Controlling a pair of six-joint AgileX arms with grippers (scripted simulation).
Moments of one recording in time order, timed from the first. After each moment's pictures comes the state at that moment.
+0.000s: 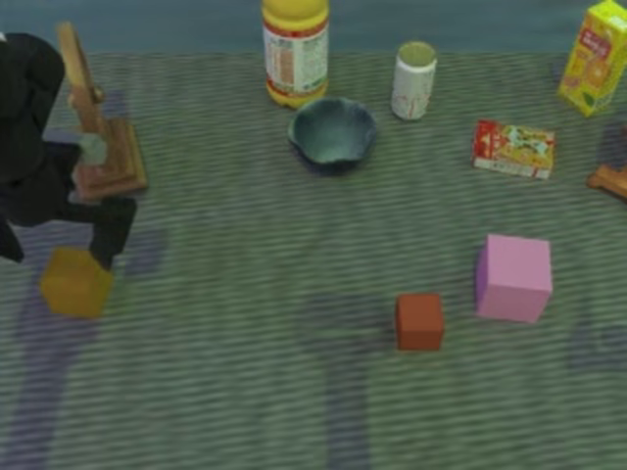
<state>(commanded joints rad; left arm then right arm) -0.07 2.02 1.36 -0.91 0.00 0.07 0.00 0.00 0.00 0.00 0.00 0.00</state>
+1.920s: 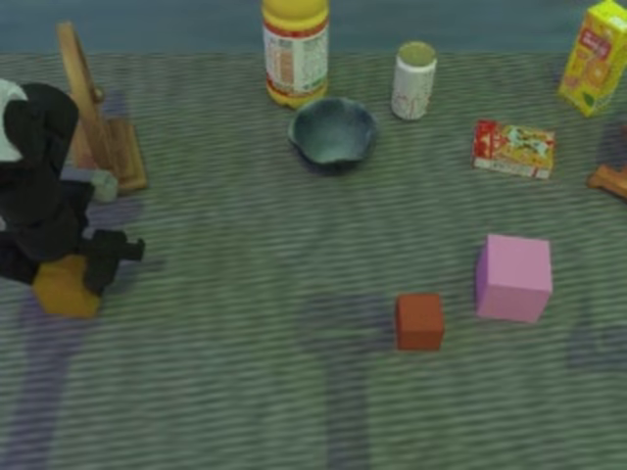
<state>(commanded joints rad) -0.06 2.12 1.25 -0.70 0.00 0.08 0.00 0.00 0.00 0.00 0.00 0.00</state>
